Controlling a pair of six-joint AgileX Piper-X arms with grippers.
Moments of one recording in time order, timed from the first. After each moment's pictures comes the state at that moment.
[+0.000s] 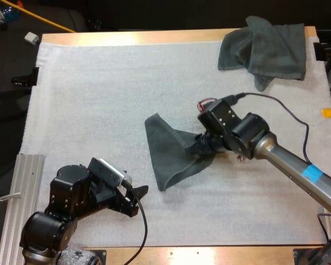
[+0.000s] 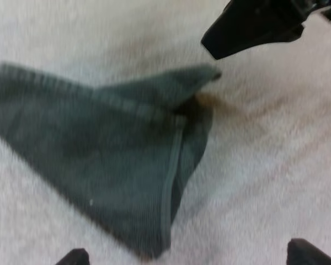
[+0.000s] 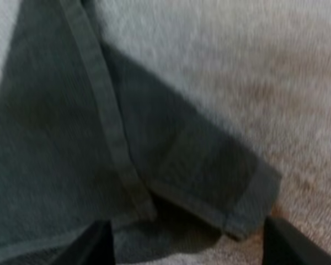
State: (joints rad) left arm -0.31 0.58 -0.59 0.85 0.47 -1.77; right arm 0.73 1.57 -1.24 0.92 0.09 -1.56
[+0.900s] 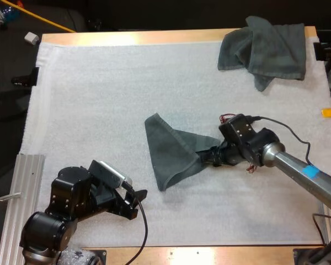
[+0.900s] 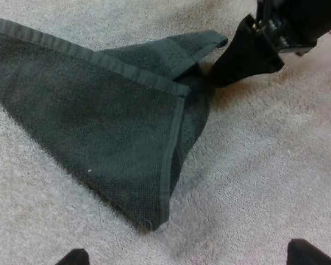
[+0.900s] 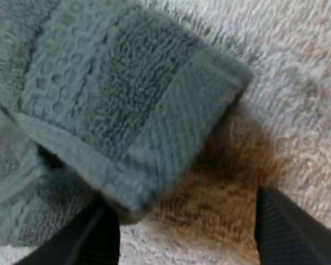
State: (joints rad) left arm -0.31 0.58 -0.59 0.93 0.46 -1.77; right arm 0.59 1.58 -0.91 0.64 -0.09 -1.50
